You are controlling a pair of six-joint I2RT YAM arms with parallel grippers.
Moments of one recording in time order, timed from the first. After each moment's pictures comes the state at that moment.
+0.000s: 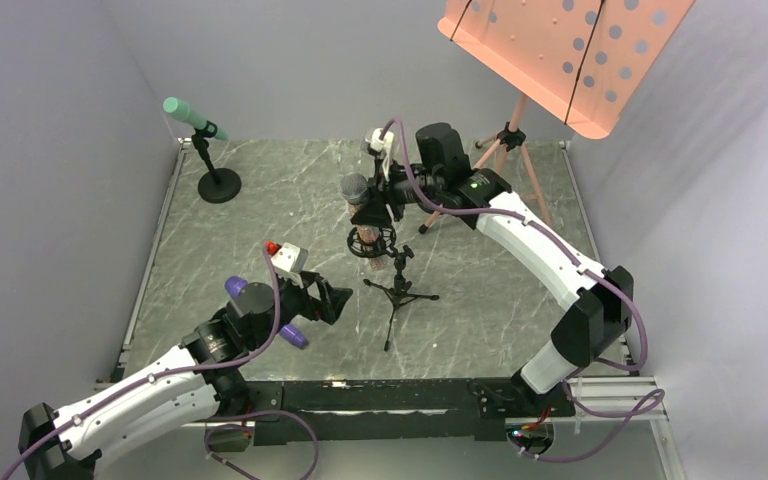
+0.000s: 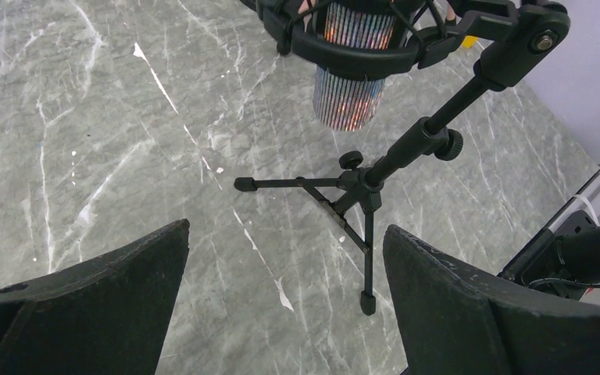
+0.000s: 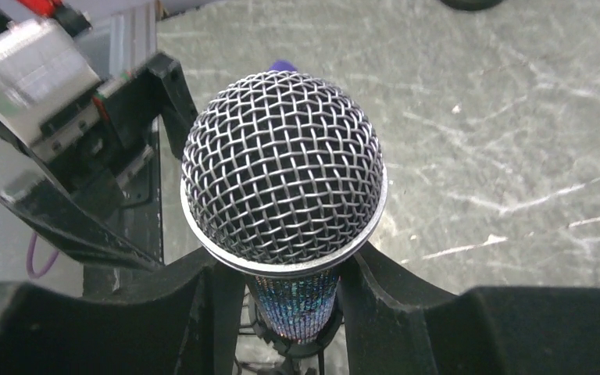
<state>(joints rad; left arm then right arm) -0.89 0.59 0.40 -0.02 -0.22 -0.41 0.63 1.60 1.58 -0.46 -0.76 -0.15</state>
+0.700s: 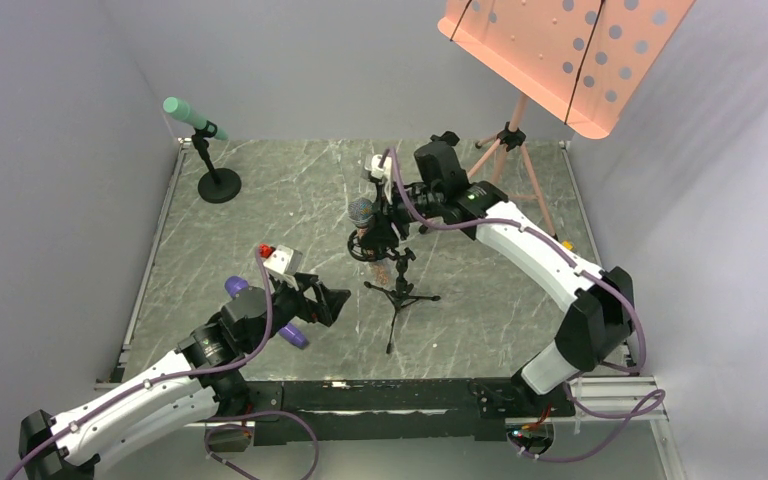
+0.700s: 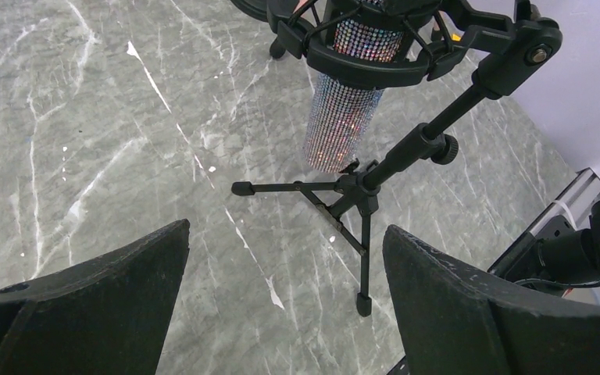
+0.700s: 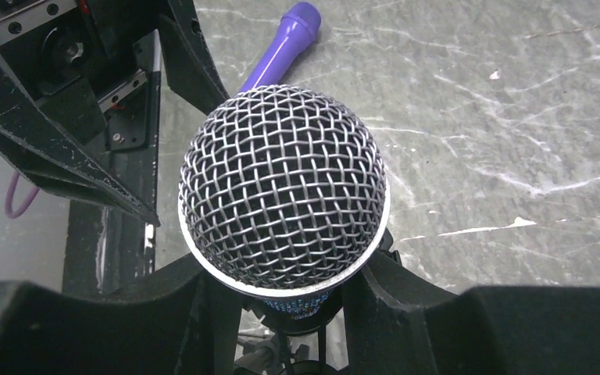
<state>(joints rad) -0.89 0.53 0.37 -0.03 -0.21 -0.44 0.63 1.54 1.37 -0.43 -0.81 -0.31</state>
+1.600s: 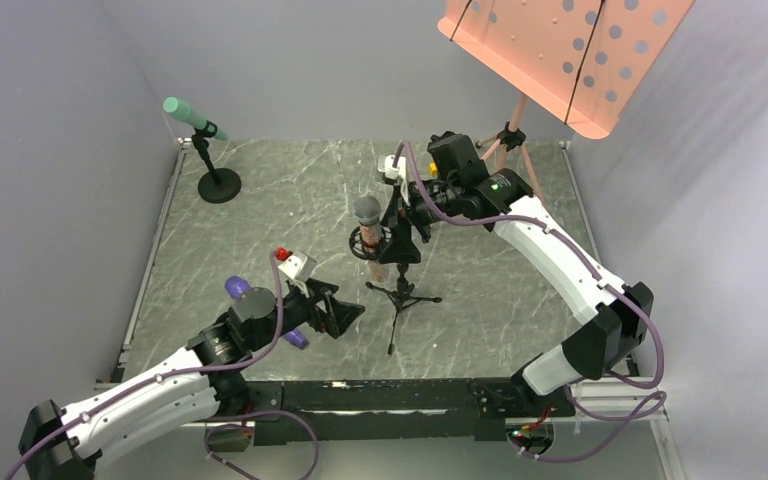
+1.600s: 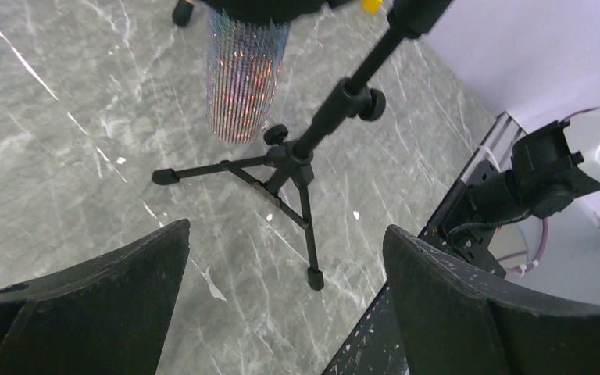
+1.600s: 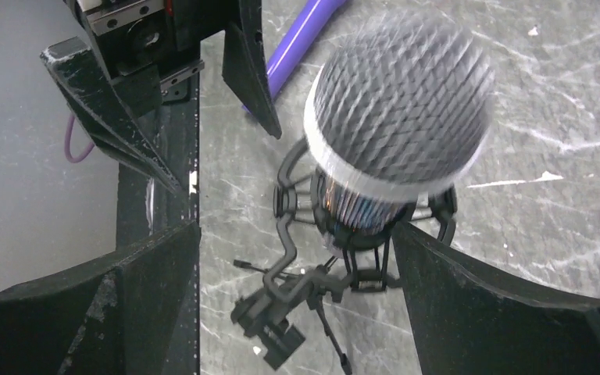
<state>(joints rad) -0.89 0.56 0.32 0.11 -0.01 -0.47 0.60 1.51 1.54 -0.82 -0.85 -0.45</state>
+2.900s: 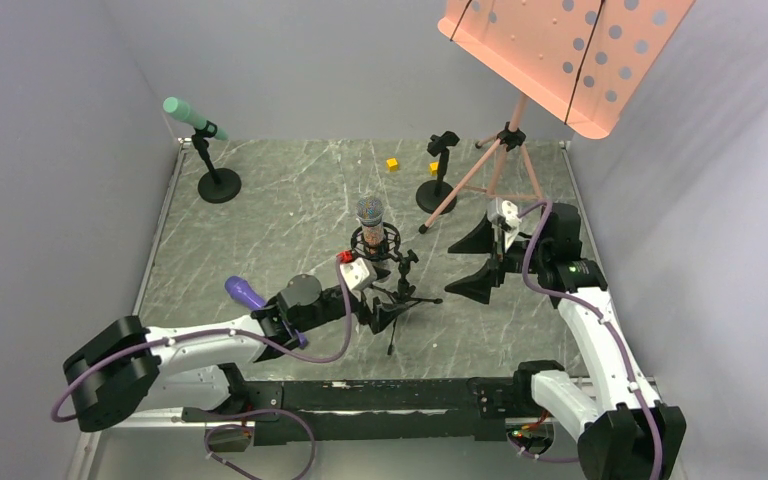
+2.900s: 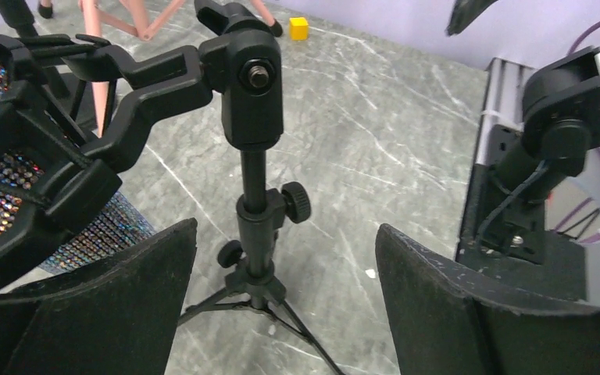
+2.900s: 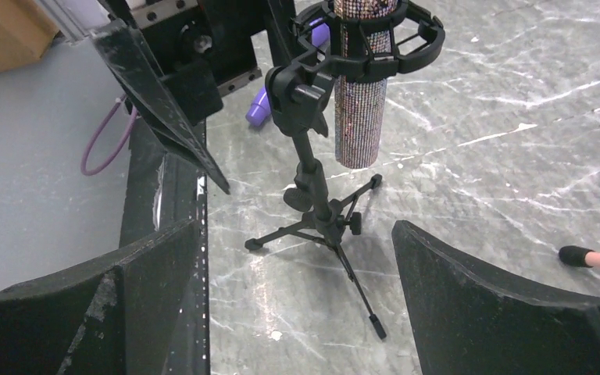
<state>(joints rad) -1.00 1.13 0.41 0.70 0.15 -0.10 0.06 0.95 0.77 -0.44 -1.33 -0.41</state>
